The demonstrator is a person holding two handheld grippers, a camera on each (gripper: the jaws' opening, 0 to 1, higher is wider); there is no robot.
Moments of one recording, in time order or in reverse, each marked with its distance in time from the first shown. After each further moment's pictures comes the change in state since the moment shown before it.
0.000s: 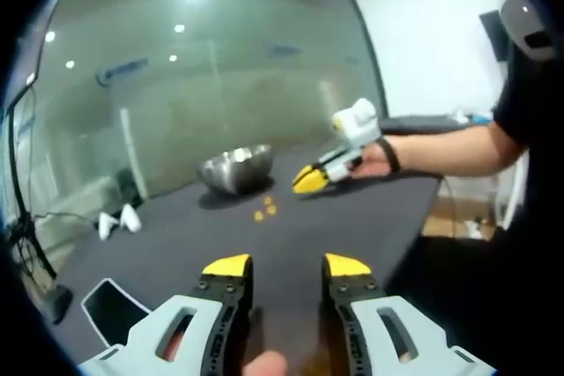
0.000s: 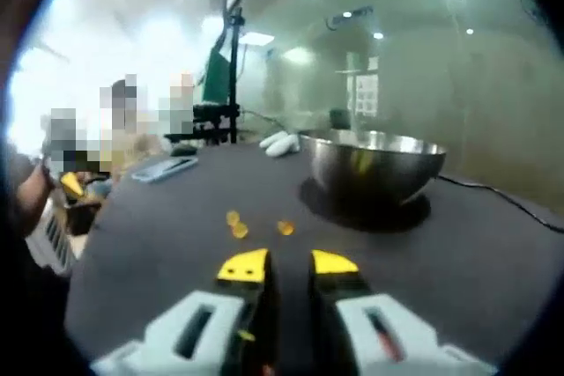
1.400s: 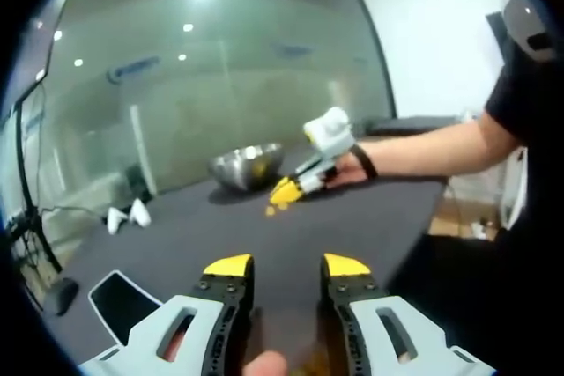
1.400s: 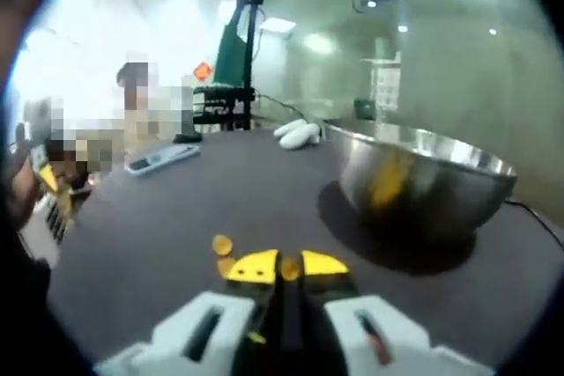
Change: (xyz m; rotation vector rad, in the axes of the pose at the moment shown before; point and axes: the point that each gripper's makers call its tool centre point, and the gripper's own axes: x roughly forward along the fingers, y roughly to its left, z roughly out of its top) left arm -0.009 0.003 -0.005 -0.017 0.015 0.024; right arm 0.054 0.020 0.014 -0.045 0.010 0.096
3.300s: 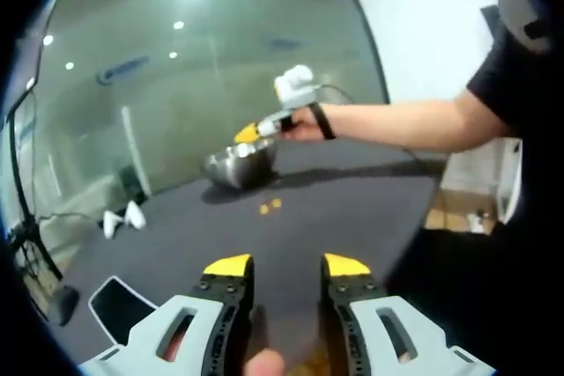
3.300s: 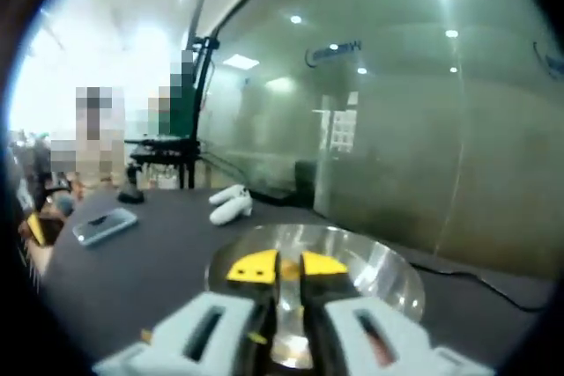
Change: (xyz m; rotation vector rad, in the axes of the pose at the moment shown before) left arm 0.005 -0.006 0.000 0.028 0.043 -0.028; right arm -0.003 -0.102 0.108 -0.041 -0.170 -0.272
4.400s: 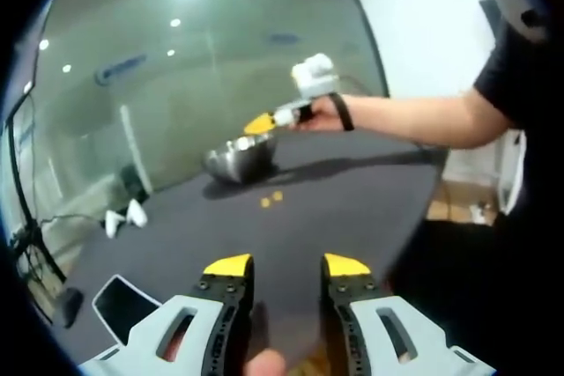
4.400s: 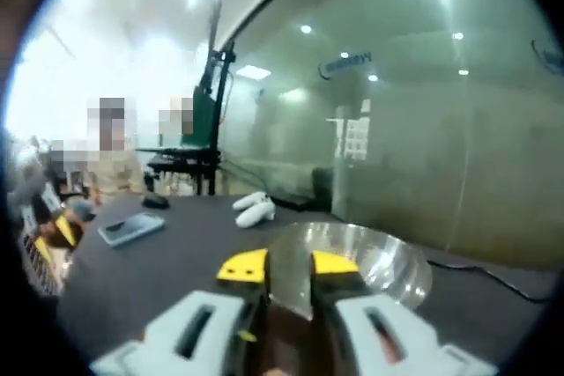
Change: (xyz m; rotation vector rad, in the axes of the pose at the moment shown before) left arm -0.001 0.003 -0.006 0.026 0.028 0.005; right arm -0.040 0.022 0.002 0.022 -0.048 0.073
